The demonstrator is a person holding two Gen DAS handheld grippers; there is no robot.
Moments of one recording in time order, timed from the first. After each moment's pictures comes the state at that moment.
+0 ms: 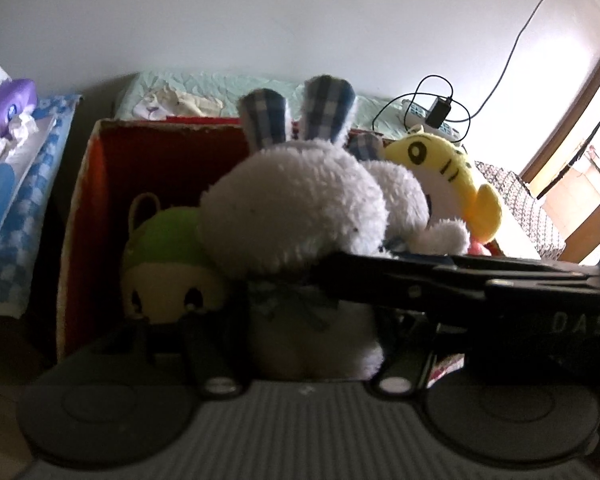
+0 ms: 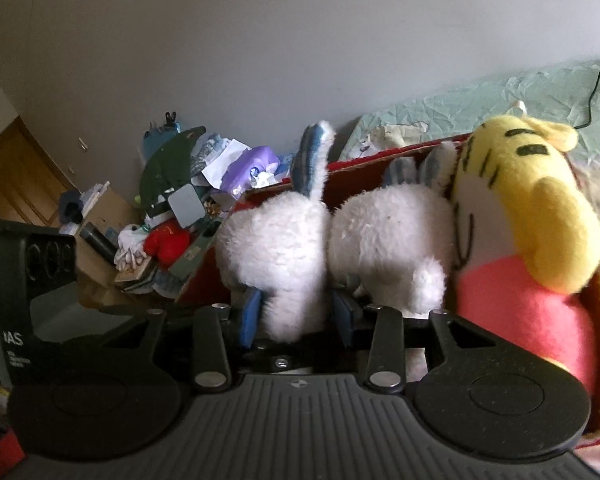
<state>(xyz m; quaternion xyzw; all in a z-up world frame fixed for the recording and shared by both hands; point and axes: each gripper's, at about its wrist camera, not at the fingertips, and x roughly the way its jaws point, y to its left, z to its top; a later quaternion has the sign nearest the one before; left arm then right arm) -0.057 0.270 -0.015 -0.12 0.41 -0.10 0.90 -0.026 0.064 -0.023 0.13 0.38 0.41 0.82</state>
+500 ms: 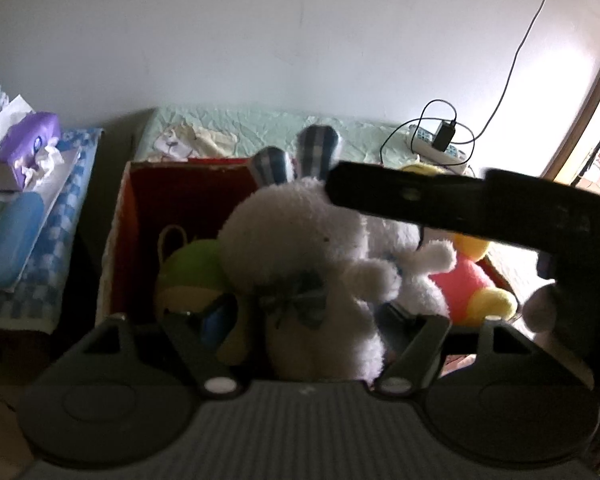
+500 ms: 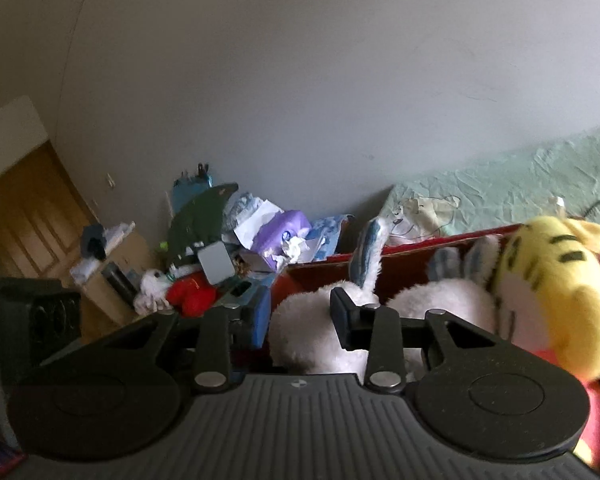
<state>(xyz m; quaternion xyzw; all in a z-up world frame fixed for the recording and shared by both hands) -0.074 0.267 0.005 -0.11 0.37 -0.07 0.92 -0.026 0.089 0.005 0.14 0.28 0.44 0.84</state>
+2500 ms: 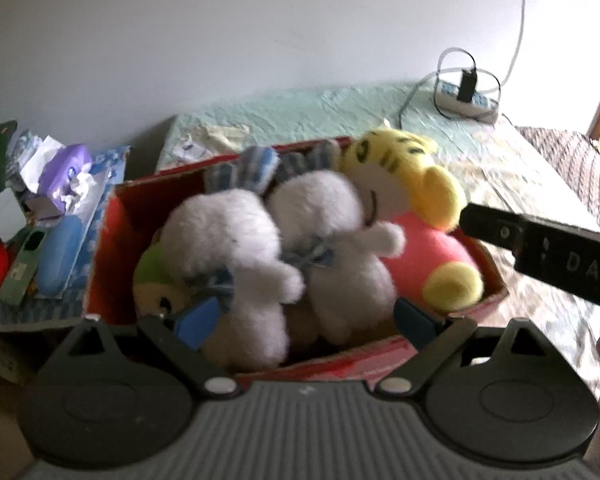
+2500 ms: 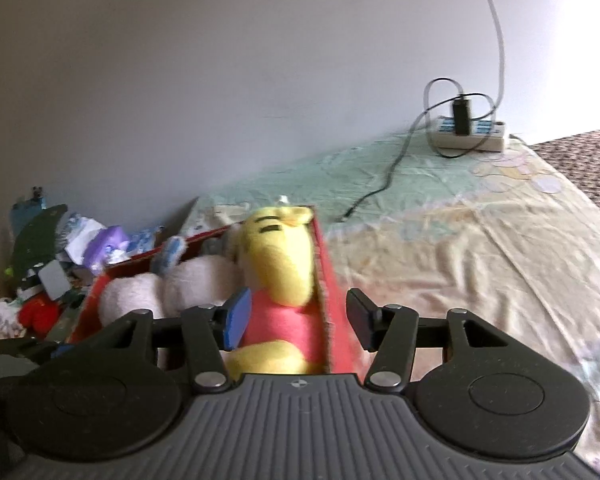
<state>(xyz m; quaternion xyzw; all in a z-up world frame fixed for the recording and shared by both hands) -0.070 0.165 0.027 0.01 0.42 0.02 0.91 -0.062 -0.012 0.013 0.11 0.32 0.16 0.93</state>
